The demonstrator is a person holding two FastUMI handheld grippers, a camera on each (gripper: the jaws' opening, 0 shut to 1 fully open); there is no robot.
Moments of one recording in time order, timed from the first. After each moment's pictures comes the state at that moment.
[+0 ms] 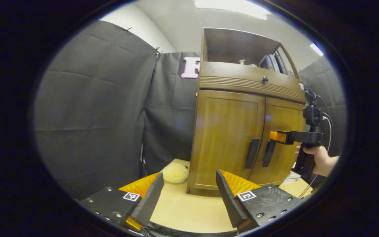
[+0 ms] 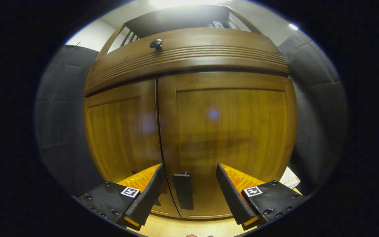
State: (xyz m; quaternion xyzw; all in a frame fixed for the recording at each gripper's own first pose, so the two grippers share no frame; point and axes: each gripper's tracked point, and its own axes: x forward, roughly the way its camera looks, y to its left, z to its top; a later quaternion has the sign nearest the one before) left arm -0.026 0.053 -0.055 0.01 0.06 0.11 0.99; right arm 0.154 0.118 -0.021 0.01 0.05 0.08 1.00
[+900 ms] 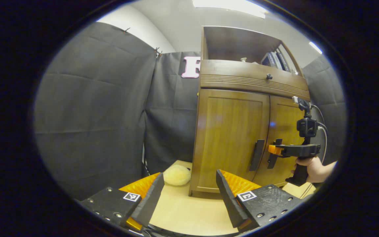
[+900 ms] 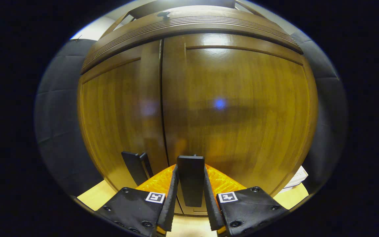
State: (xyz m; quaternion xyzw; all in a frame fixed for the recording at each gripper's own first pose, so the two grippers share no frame) left arm -0.022 0.052 -0.058 -0.01 0.07 0.11 0.99; right arm 0.179 0.140 -0.072 -0.01 0.10 0.09 0.99
